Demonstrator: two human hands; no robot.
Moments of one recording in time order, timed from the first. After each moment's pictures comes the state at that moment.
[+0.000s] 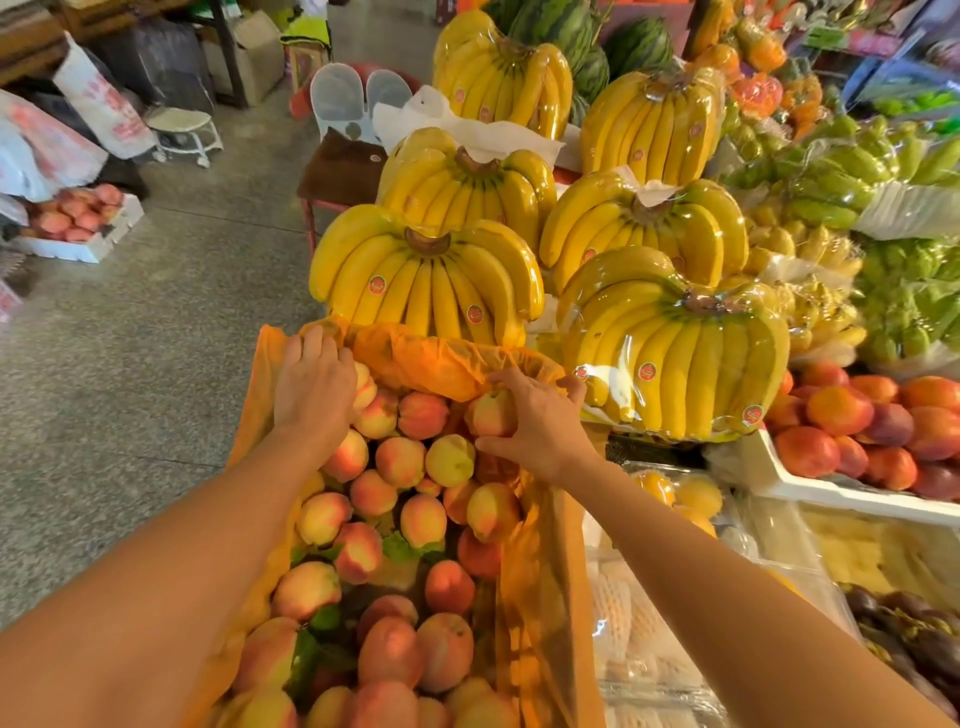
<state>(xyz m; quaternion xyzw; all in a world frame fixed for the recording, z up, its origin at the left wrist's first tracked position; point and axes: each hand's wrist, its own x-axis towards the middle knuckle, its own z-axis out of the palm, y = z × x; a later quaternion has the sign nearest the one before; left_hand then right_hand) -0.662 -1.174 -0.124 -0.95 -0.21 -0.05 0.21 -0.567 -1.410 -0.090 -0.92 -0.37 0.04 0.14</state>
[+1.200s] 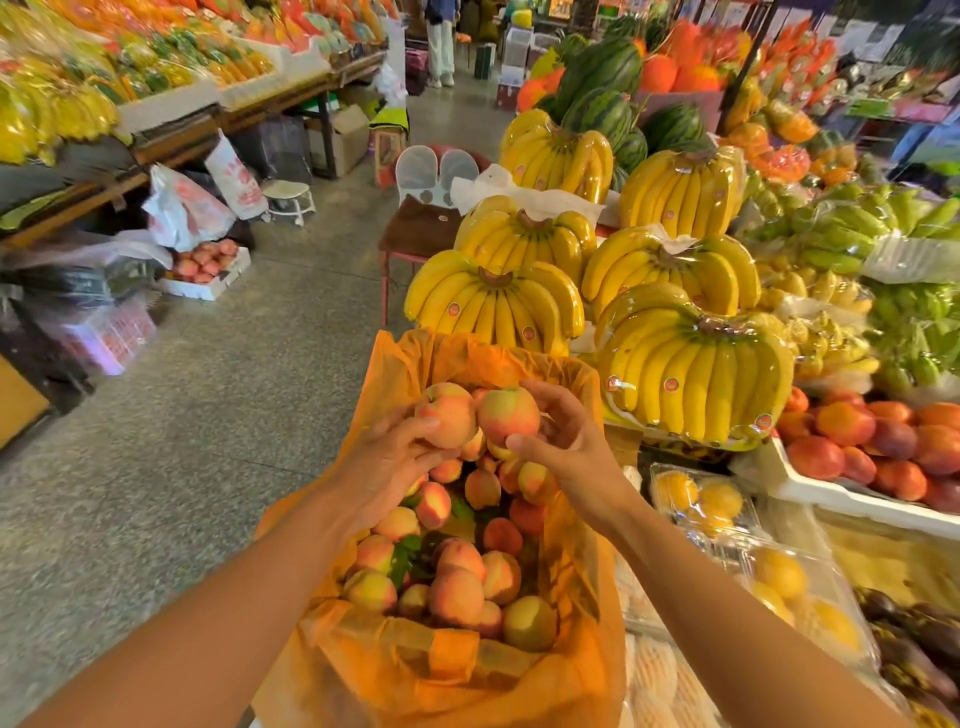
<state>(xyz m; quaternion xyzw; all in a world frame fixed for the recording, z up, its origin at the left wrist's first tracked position) -0.821 -1.257 -0.048 -0.48 -0.16 -0.09 -0.86 -0.706 -1.442 -0.023 -0.62 -0.28 0.27 0.68</state>
